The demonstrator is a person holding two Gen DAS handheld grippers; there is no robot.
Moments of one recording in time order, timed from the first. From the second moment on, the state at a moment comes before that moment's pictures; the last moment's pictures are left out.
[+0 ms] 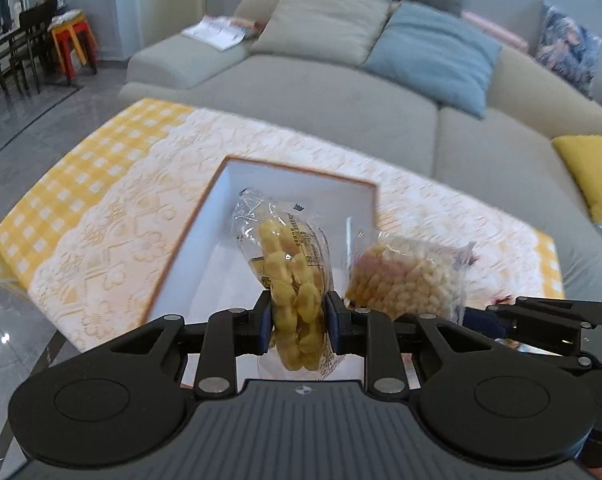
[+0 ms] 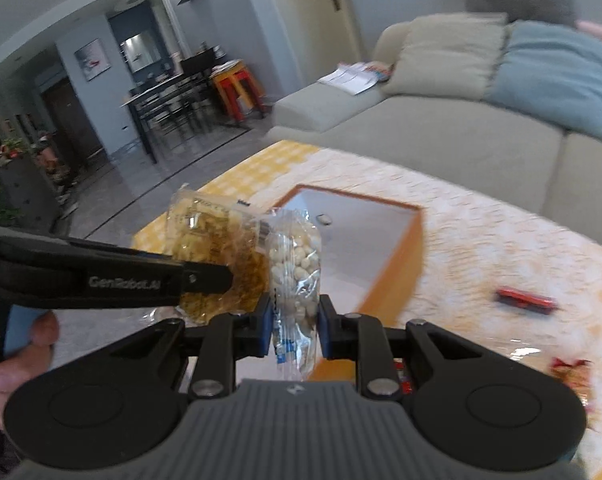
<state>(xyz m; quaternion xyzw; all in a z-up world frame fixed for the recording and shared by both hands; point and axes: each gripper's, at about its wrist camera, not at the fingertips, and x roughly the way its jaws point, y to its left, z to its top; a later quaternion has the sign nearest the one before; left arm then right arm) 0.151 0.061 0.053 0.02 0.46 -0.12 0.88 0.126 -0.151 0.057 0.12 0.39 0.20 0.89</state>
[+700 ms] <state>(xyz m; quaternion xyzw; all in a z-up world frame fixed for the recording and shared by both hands) 0.230 0.099 -0.067 0.06 0.63 -0.11 0.77 0.221 -0.061 -0.051 0.11 0.61 0.22 0.75</state>
